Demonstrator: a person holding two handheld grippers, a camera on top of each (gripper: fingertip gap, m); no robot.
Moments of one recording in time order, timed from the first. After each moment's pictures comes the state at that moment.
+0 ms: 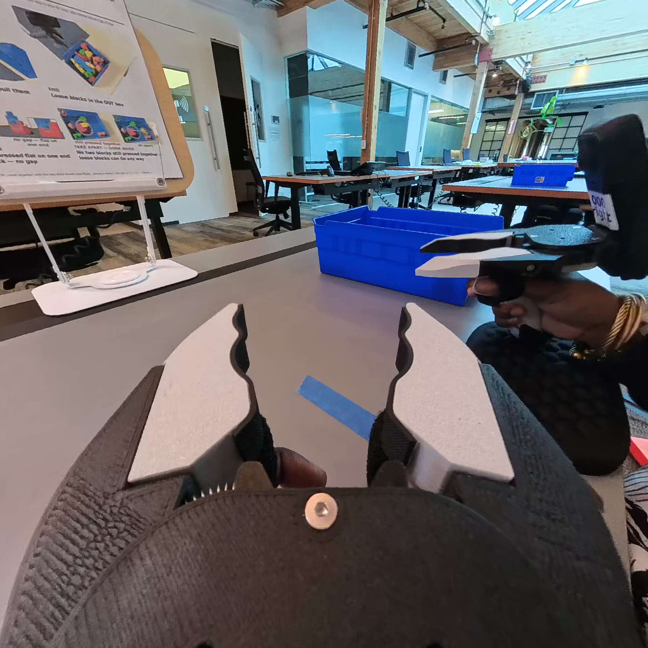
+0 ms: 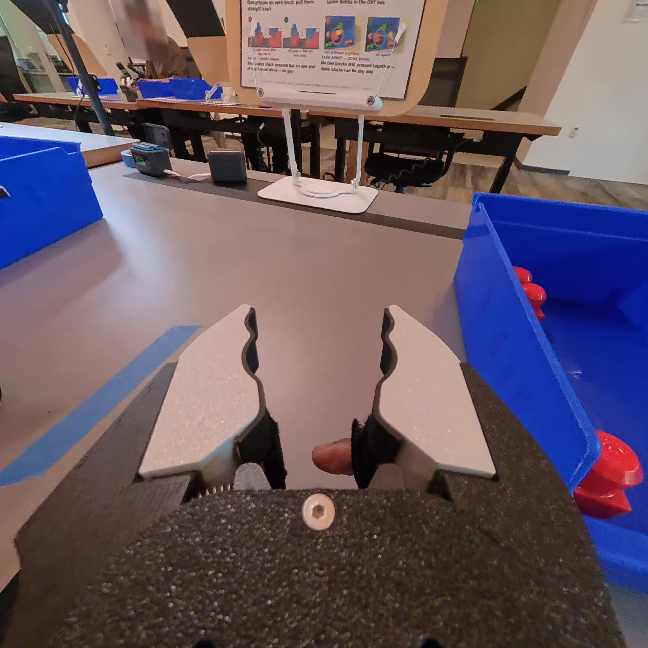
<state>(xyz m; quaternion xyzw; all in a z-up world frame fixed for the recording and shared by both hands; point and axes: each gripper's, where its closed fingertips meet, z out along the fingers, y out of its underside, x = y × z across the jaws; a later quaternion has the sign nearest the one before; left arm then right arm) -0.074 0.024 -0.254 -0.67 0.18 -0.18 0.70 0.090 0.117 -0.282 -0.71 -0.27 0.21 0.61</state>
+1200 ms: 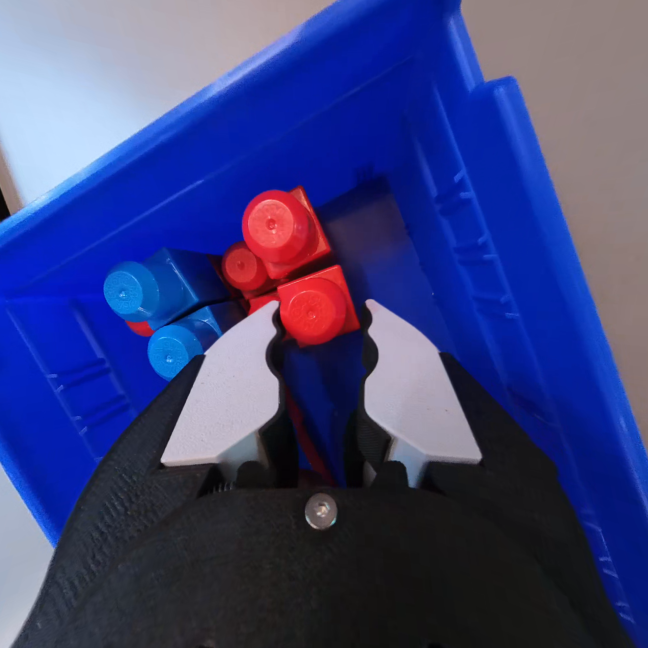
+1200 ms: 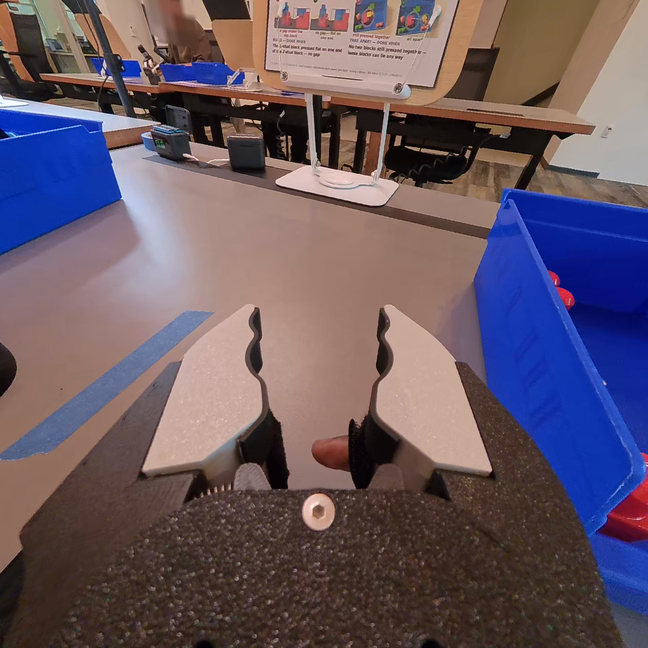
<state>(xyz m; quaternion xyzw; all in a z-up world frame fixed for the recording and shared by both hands) -0.417 0.058 -0.337 -0.98 -0.05 0.08 0.19 0.081 0.111 -0.290 -0.71 -0.30 0.22 0.60</state>
